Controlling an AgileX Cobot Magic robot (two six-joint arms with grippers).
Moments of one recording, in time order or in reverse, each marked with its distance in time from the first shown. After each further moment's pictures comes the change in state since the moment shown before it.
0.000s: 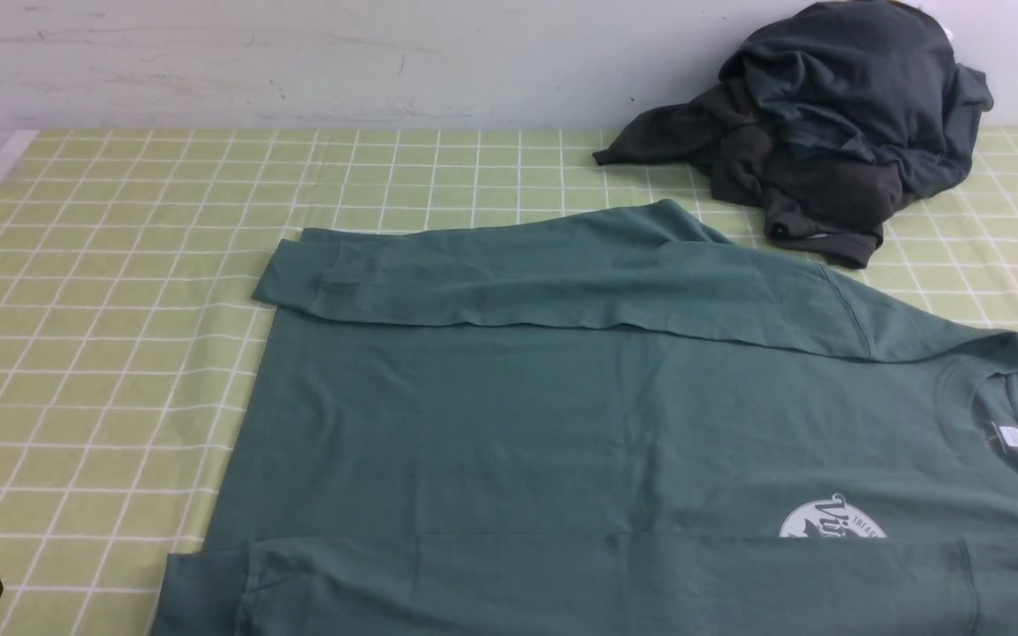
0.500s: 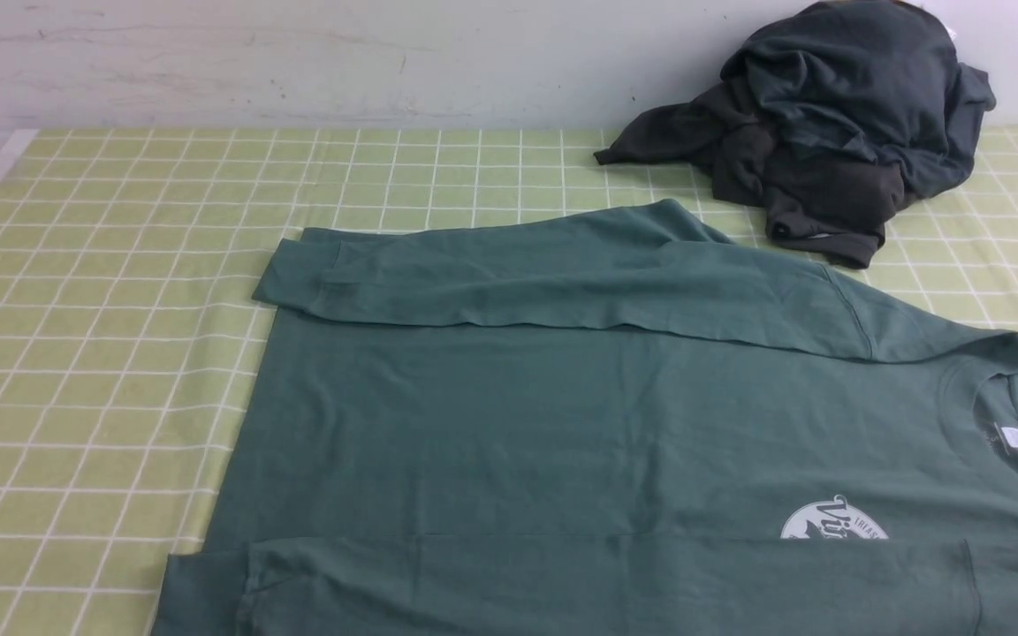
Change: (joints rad) right arm 0.000 0.000 -0.008 0.005 -0.691 0.229; left arm 0.000 0.000 -0.054 -0.040 -0.516 -0.241
